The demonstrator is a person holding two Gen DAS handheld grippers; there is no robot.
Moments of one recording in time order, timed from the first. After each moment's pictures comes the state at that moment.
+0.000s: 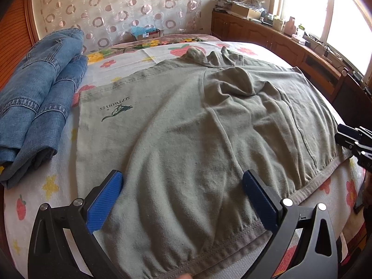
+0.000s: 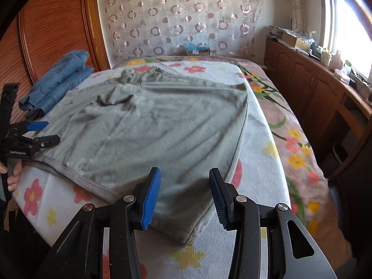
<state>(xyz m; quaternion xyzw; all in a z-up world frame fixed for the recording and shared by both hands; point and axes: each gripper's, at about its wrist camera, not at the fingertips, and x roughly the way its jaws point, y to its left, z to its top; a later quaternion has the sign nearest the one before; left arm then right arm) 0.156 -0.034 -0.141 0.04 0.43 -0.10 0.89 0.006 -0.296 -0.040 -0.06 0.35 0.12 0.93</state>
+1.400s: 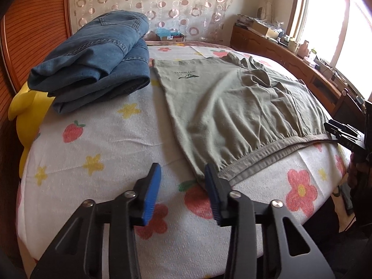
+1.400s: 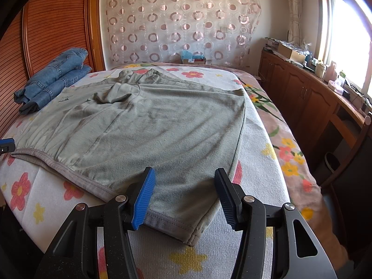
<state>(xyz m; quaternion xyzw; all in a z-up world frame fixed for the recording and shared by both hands) 0.062 0.056 -0.137 -0.03 0.42 -0.06 0.91 0.007 -0.284 -0.051 -0.07 0.32 0.11 0.94</state>
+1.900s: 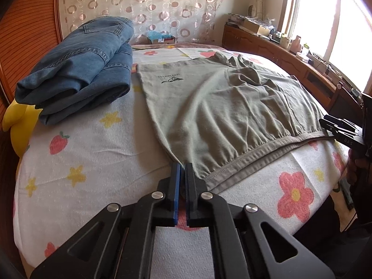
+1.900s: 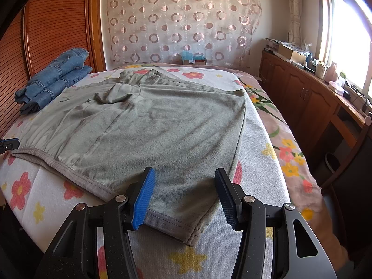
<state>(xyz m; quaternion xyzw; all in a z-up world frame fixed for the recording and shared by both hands) 0.070 0.038 -0.137 -0.01 0.41 -0.08 0.91 0.007 -0.284 -0.051 -0.07 0.32 0.11 0.94</state>
